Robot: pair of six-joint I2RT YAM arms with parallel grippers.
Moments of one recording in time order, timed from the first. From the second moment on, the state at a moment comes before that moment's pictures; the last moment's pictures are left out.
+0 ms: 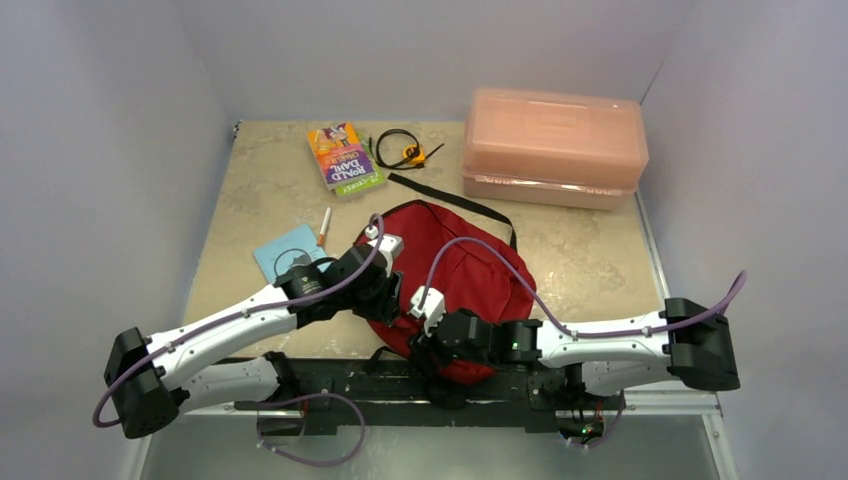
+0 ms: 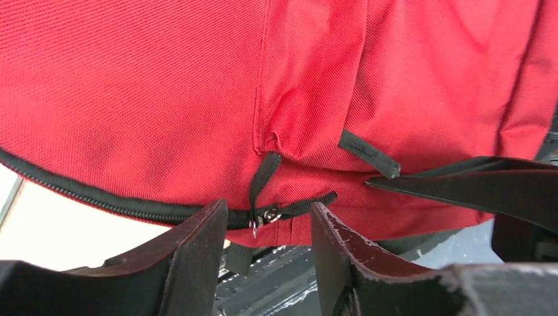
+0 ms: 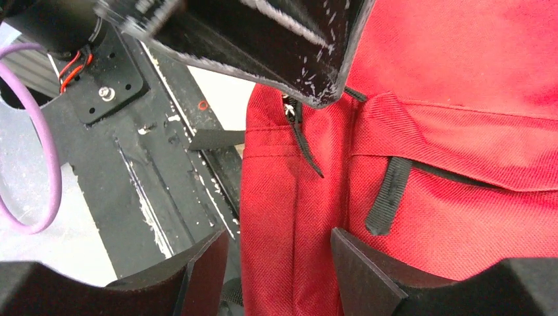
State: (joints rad) left arm -0.93 1.04 0.81 -0.68 -0.06 -0.57; right arm 1.40 1.22 0.62 -0.03 0.25 0.35
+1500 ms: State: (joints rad) left arm -0.98 0.68 0.81 -0.72 -0.32 -0.69; right arm 1.40 1.31 0.64 0.26 0.45 0.24
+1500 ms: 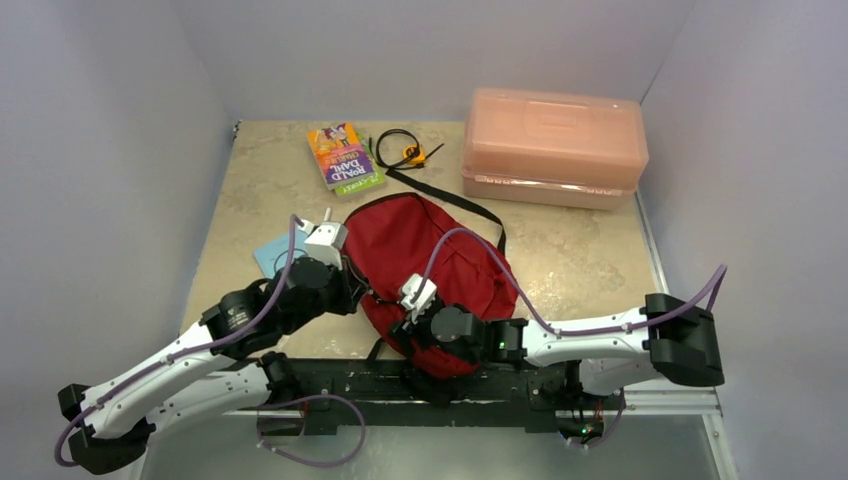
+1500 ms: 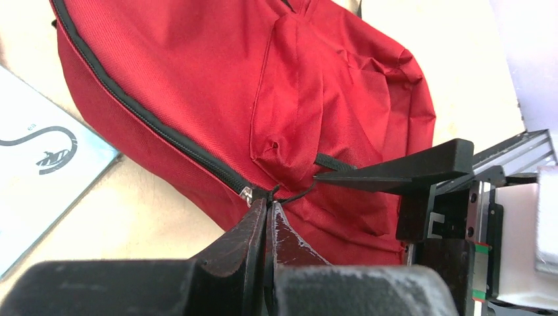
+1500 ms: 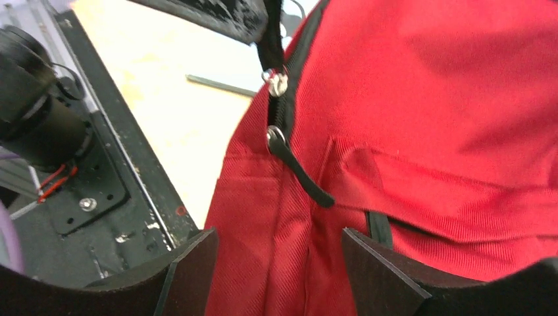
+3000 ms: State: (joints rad) left arm -0.49 0.83 0.94 -0.82 -0.41 -0.61; right arm 1.37 0.99 0.34 0.41 0.24 -0.13
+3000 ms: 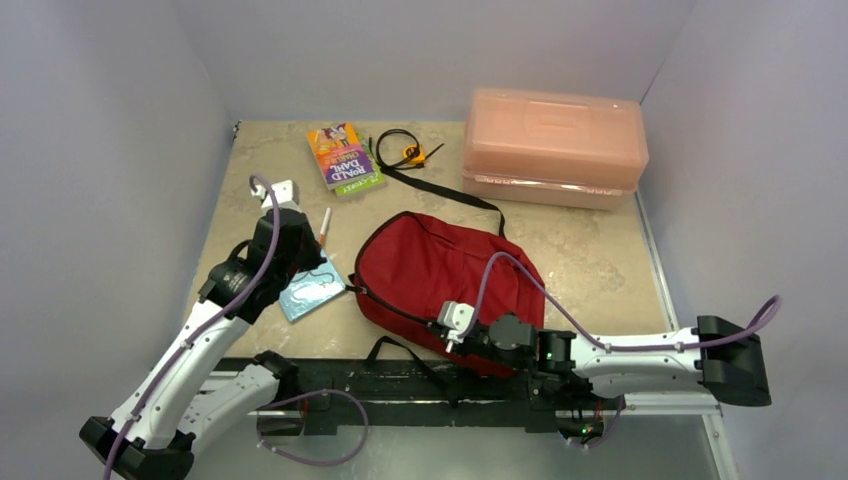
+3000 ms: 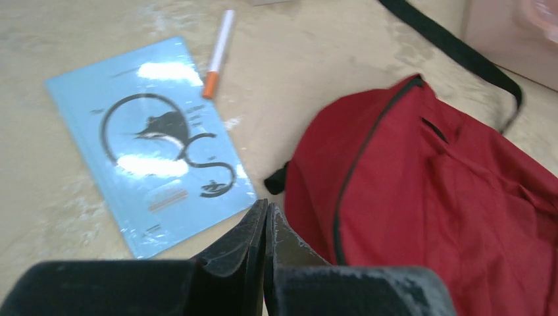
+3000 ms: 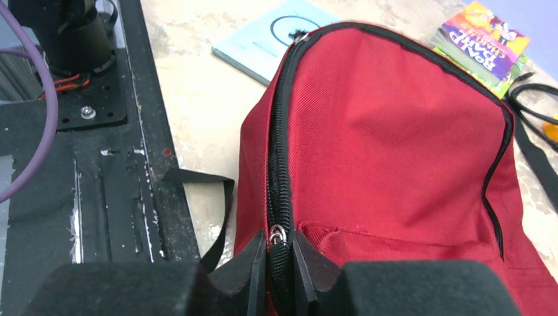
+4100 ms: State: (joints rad) left arm -0.55 0.82 0.64 -0.48 0.42 -0.48; right arm 1.36 0.62 0.25 0.28 0.31 -0.03
